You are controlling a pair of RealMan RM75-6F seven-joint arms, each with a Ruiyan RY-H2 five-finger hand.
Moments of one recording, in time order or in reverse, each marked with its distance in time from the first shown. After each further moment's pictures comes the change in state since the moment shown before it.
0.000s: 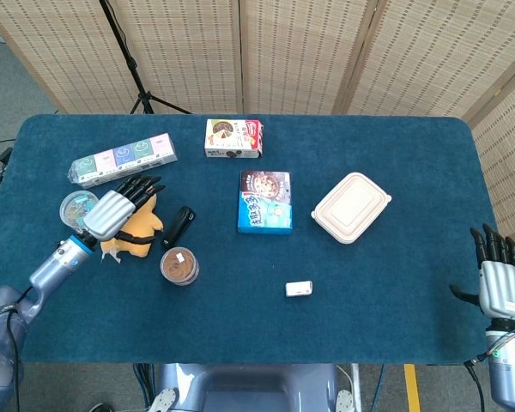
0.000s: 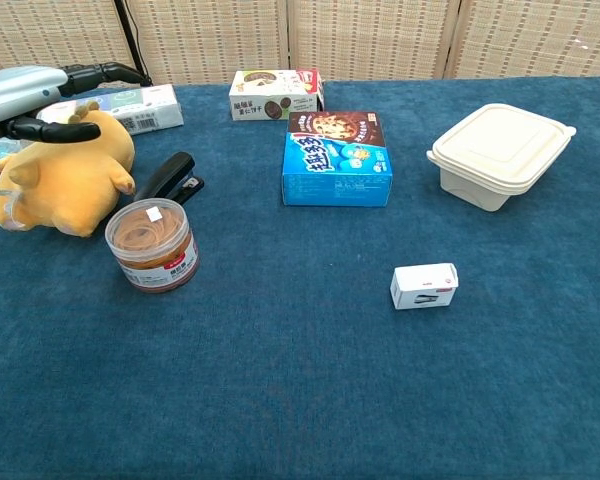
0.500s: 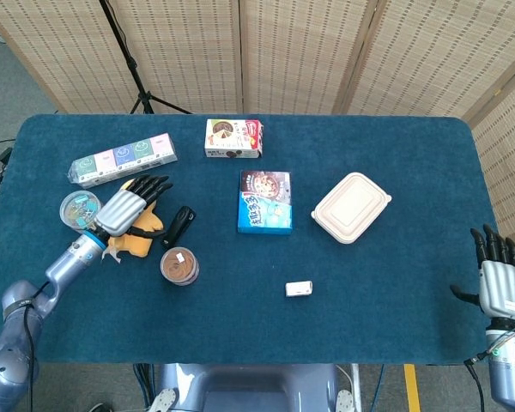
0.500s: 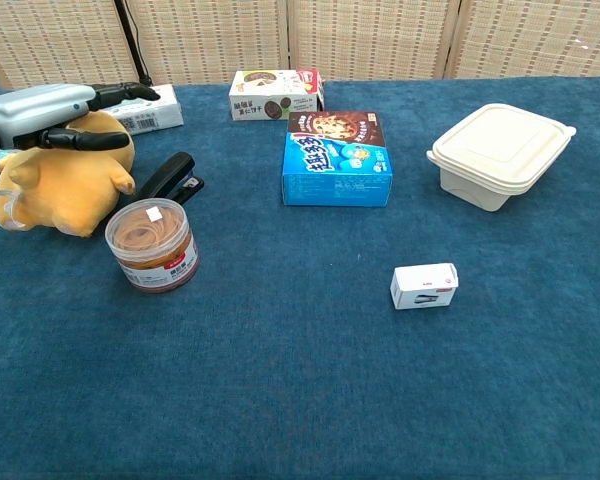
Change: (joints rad) left arm -0.041 -0.045 0.031 0.029 -0.028 -0.131 -0.021; right arm 0.004 -0.004 0.001 0.010 0.015 -0.017 0.003
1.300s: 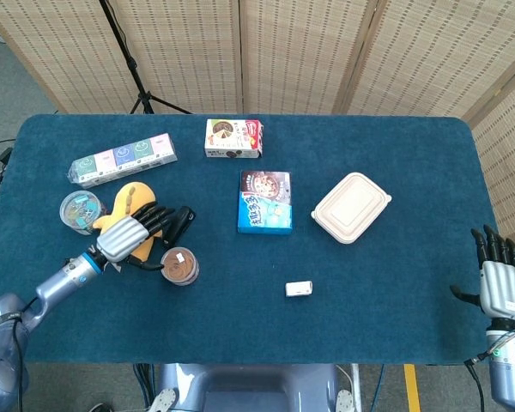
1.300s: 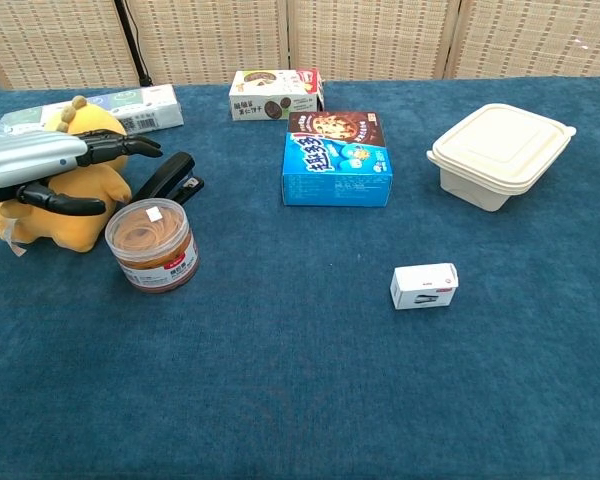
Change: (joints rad) left arm 0.089 0.025 0.137 -0.006 0.084 0.175 -0.017; right arm -0.002 0.005 -0.001 -0.009 0.001 0.000 0.011
